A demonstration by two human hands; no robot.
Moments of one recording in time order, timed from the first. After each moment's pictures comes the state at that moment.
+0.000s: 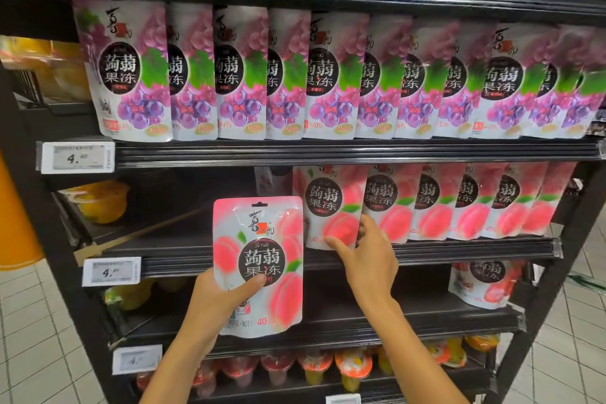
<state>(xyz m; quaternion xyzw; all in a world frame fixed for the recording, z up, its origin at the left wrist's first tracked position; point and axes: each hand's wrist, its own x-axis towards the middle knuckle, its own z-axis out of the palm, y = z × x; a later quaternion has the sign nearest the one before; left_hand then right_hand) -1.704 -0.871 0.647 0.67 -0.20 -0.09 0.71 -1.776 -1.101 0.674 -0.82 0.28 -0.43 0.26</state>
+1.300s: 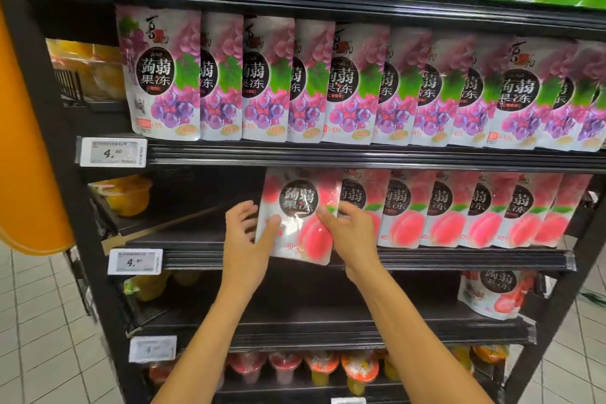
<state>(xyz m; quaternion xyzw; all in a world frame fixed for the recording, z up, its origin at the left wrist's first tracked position) -1.698 -0.906 0.697 0.67 -0.20 0.12 0.70 -1.759 -1.060 0.725 -0.71 0.10 -0.34 0.61</state>
